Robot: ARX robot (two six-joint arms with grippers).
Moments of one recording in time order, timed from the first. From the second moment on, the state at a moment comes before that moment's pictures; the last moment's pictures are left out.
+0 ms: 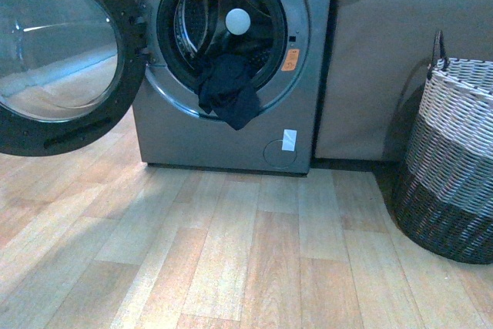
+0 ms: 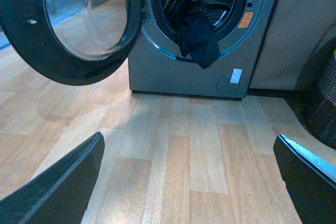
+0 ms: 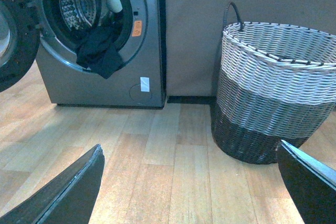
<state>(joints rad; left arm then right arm) 0.00 0.00 0.02 0.00 0.00 0.00 0.00 0.00 0.01 0.00 0.00 0.00</state>
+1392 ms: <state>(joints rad) 0.00 0.00 0.02 0.00 0.00 0.00 0.00 0.00 0.01 0.00 0.00 0.00</state>
